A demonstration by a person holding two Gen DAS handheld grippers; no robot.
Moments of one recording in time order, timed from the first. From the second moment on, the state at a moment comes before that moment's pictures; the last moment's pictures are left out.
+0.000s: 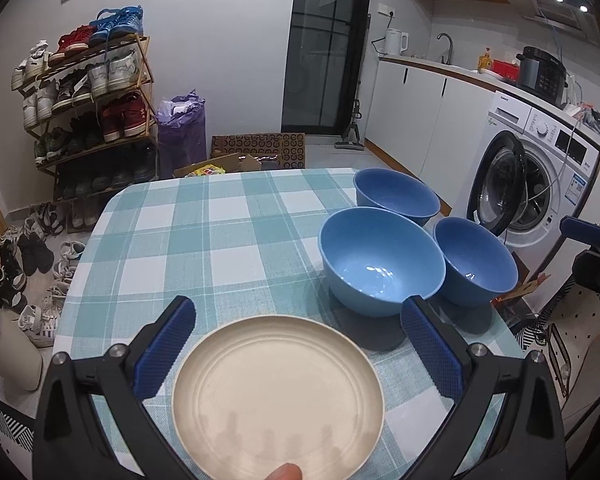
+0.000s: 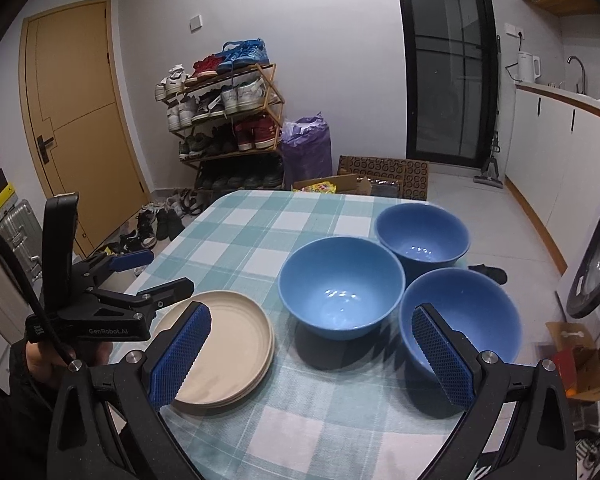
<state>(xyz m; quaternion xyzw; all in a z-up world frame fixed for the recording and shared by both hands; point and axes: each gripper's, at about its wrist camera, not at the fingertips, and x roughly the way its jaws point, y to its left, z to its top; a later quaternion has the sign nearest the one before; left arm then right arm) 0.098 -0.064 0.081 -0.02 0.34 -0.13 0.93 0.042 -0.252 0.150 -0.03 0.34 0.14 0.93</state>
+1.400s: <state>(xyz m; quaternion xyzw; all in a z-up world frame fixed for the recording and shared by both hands) 0.228 -0.145 0.129 0.01 0.35 -0.19 0.92 0.141 -0.353 0.211 0.03 0.34 0.10 0.93</state>
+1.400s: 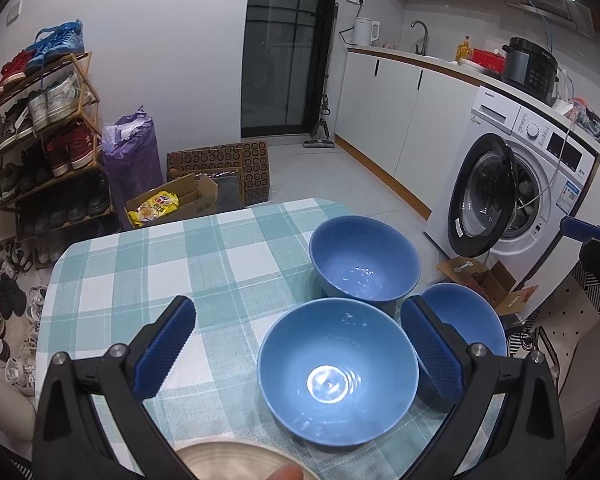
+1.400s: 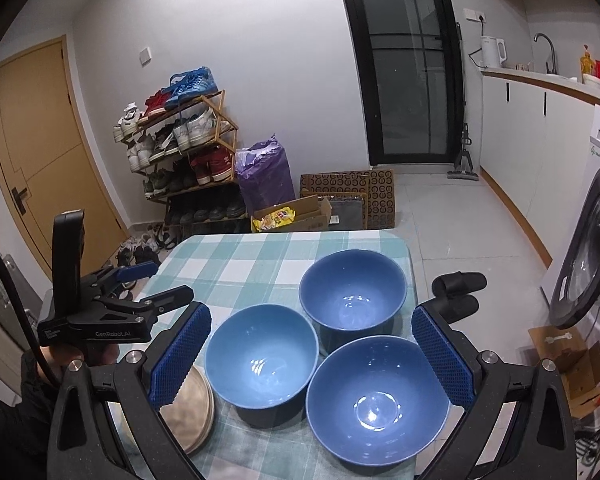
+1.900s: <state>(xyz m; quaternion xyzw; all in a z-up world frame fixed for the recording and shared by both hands) 0.276 -0.182 0.117 0.02 0.37 -0.20 0.91 0.186 -0.393 0.189 0.05 0.37 0.07 0.93</state>
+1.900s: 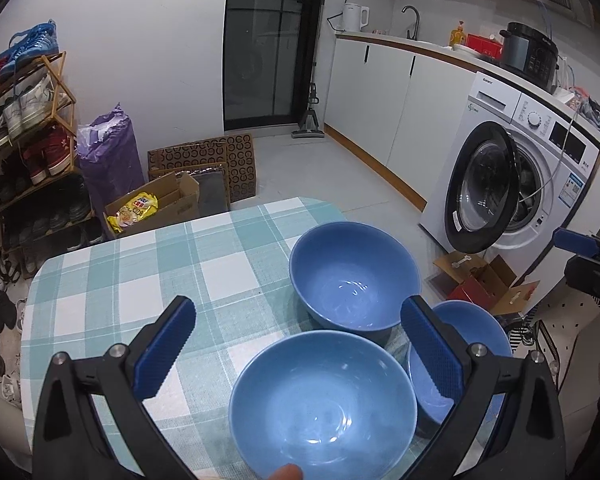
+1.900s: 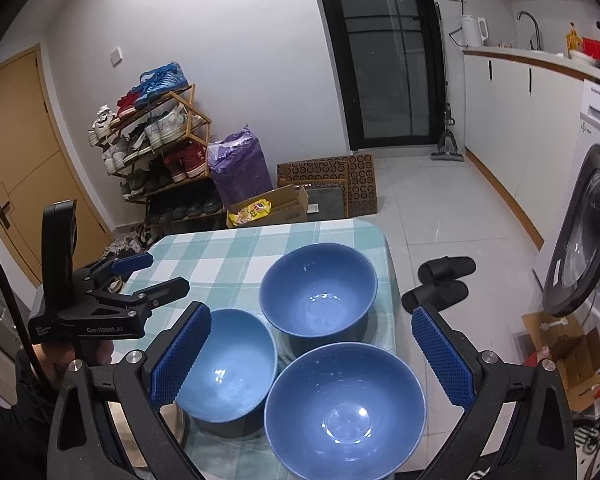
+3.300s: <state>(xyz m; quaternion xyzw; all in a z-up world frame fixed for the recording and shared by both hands) 0.361 -0.223 0.035 0.03 0.45 -0.19 0.87 0.304 -0.431 0.054 0.09 0.48 0.04 0.87</state>
